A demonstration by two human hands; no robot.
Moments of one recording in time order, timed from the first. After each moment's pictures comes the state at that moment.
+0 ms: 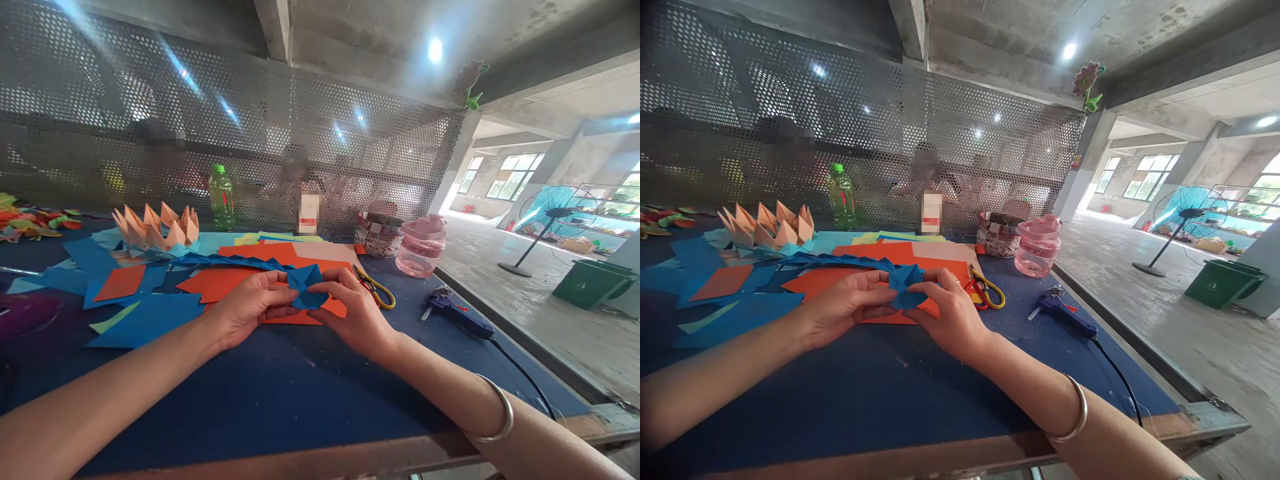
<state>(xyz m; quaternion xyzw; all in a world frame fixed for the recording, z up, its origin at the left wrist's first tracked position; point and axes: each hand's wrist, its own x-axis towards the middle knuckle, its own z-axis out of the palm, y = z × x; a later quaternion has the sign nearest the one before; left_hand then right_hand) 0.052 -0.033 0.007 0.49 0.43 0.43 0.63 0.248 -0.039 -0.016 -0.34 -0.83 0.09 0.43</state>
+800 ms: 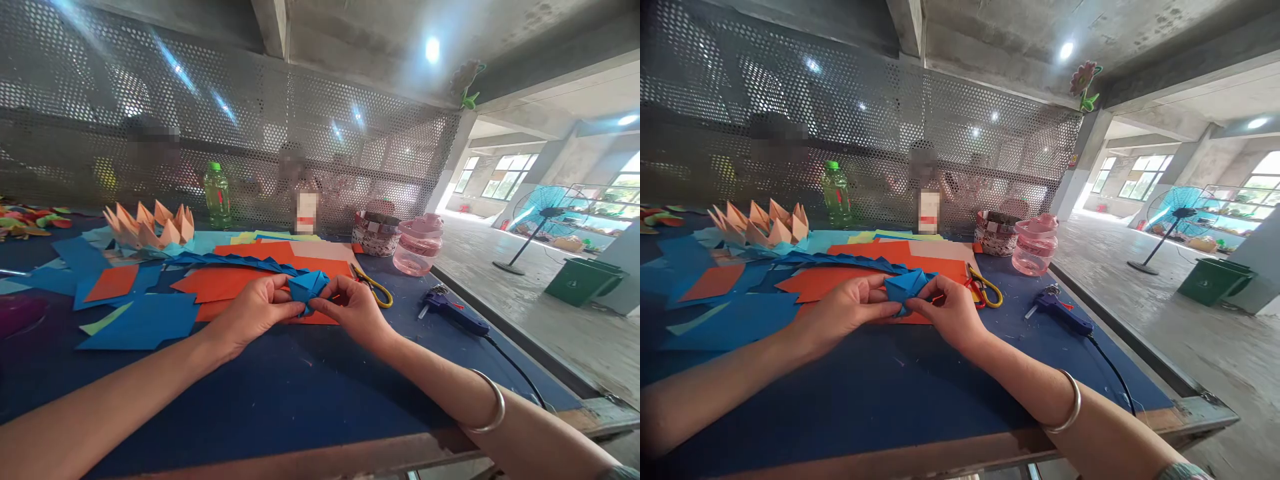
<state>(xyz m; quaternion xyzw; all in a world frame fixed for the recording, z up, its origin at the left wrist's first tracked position) 0.065 -0.044 0.005 0.58 0.42 0.40 0.57 0.244 -0.030 -0.028 -0.41 -0.70 0.35 0.47</state>
